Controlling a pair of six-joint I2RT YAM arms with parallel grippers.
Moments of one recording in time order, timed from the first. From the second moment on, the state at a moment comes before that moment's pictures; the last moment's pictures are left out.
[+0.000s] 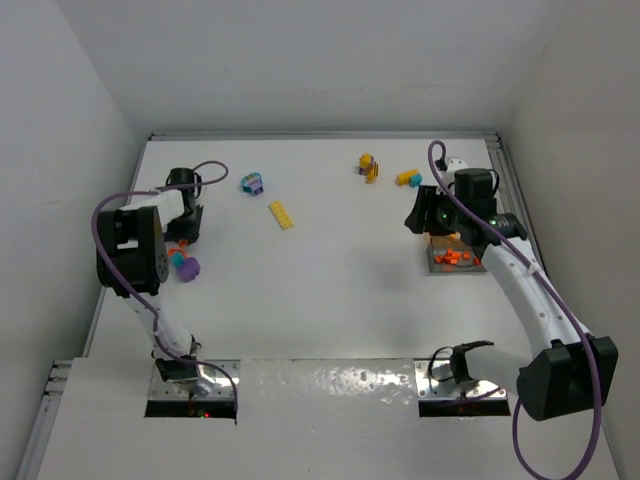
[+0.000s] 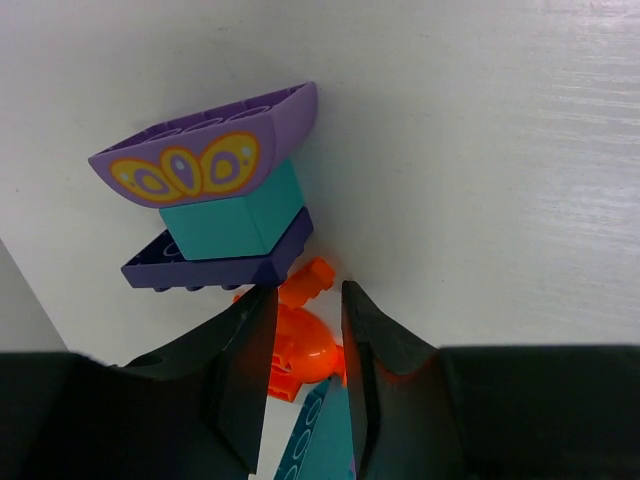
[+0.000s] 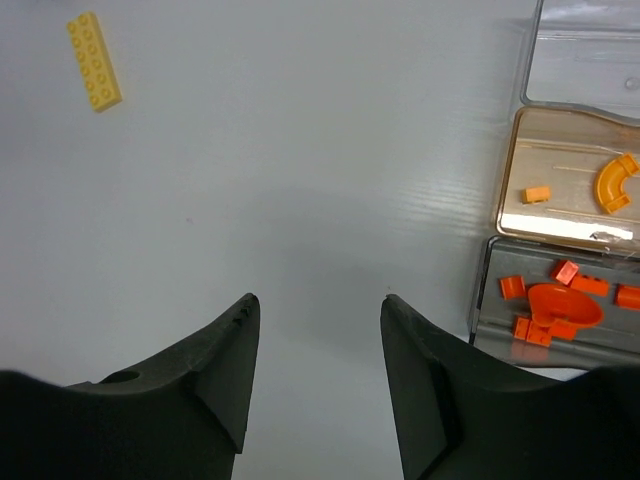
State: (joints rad) left arm 0.12 1.89 1.18 -0.53 -0.28 0.21; right arm 0.16 1.17 0.97 -0.52 -0.18 0.20
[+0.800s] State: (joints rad) left arm 0.21 1.90 1.21 -0.58 -0.13 0.23; right arm 0.16 1.16 0.97 -0.54 -0.14 0.18
